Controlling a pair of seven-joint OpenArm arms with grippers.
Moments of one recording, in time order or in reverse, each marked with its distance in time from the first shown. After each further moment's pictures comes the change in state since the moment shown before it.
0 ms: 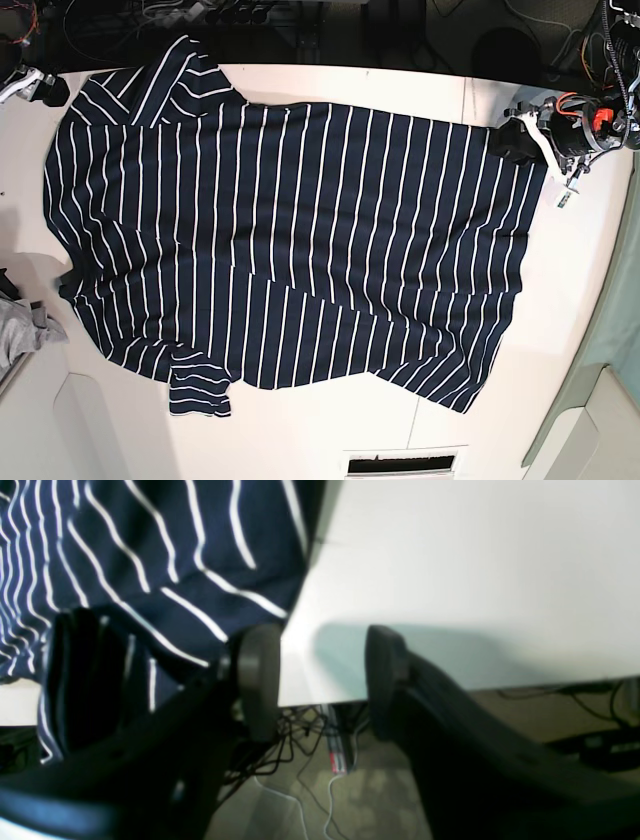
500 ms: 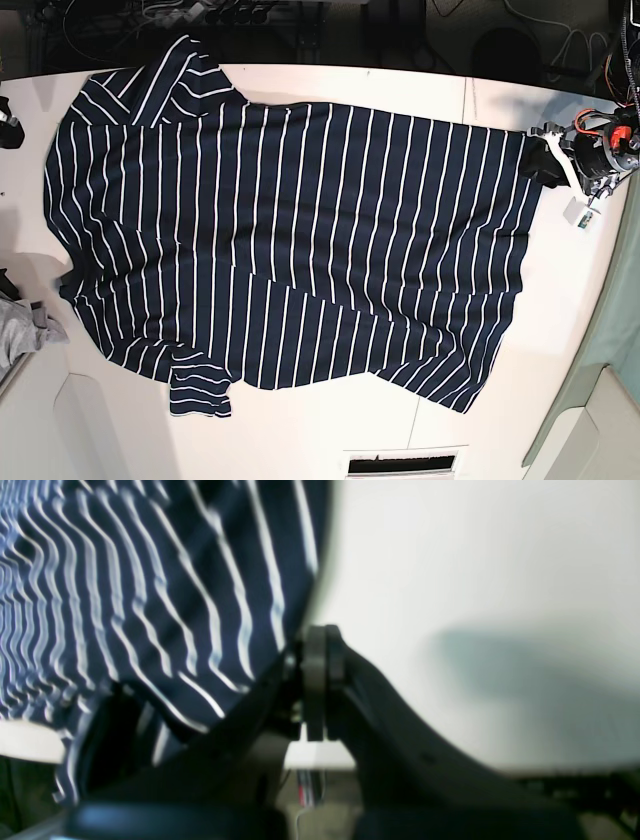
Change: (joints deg) left arm -1.3 -4.6 0.1 0.0 4.0 2.4 -3.1; right arm 3.2 7.3 0.5 0.2 2.6 0.0 -0.8
